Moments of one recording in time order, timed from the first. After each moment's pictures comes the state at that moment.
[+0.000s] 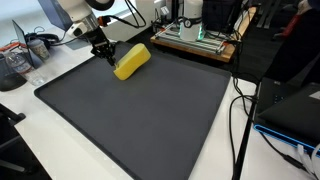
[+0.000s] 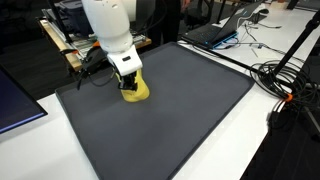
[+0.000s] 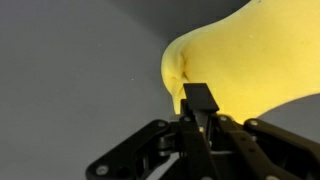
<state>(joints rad) -0.32 0.49 -0.03 -1.89 0.13 2.20 -1.04</state>
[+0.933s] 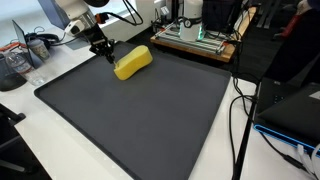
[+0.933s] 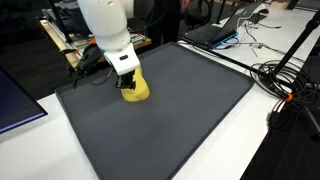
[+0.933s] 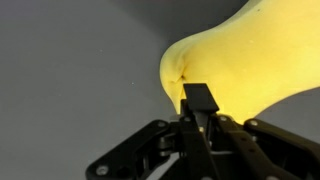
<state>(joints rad) -0.32 0.49 -0.04 -1.86 0.13 2.14 -1.04</state>
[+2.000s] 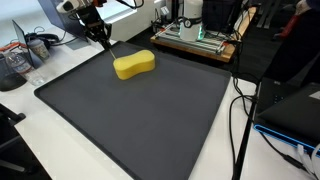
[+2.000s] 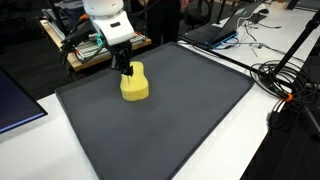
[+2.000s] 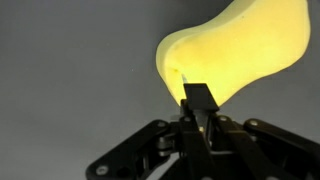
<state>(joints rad) -0.32 0.33 -0.05 -1.92 0.13 2.10 -1.04</state>
